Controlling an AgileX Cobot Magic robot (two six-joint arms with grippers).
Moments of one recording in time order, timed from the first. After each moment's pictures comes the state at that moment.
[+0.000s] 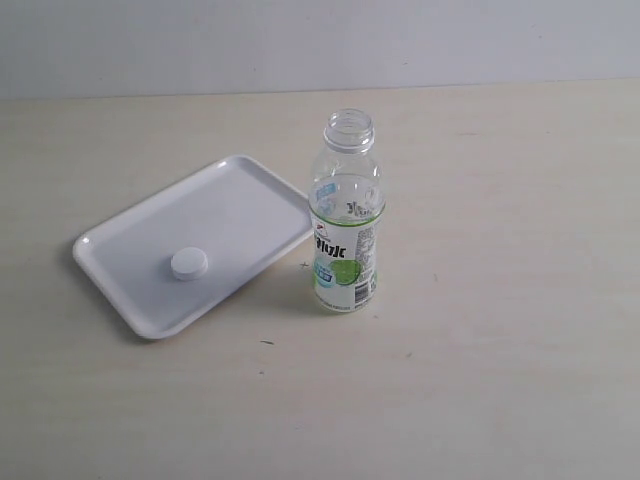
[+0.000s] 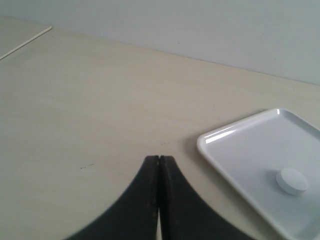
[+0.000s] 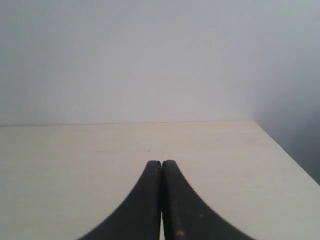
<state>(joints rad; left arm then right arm) 0.03 0.01 0.00 0.13 0.37 -0.29 -0.03 0.16 -0.29 -0.54 0.41 0.47</state>
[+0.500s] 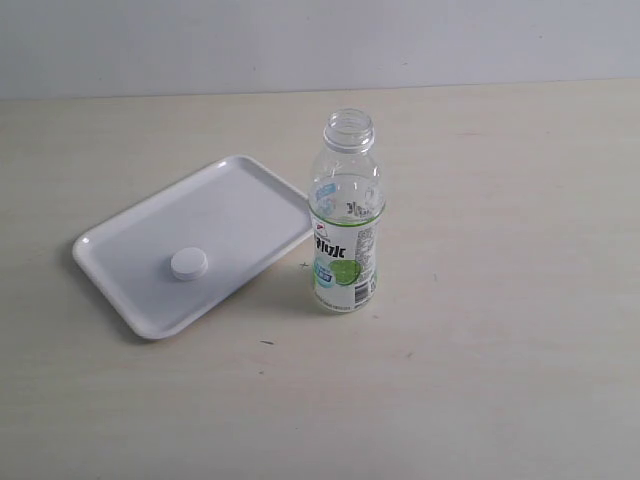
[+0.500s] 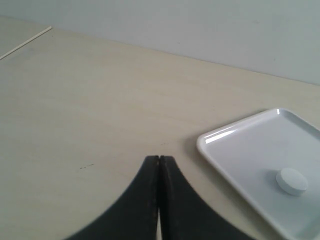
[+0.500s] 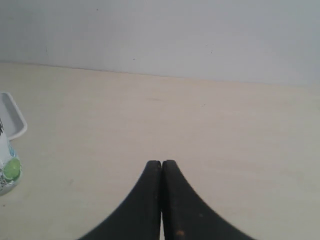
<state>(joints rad) 0.03 0.01 0.00 0.13 0.37 -0.29 -0.03 0.01 -0.08 -0.01 0.41 -0.03</state>
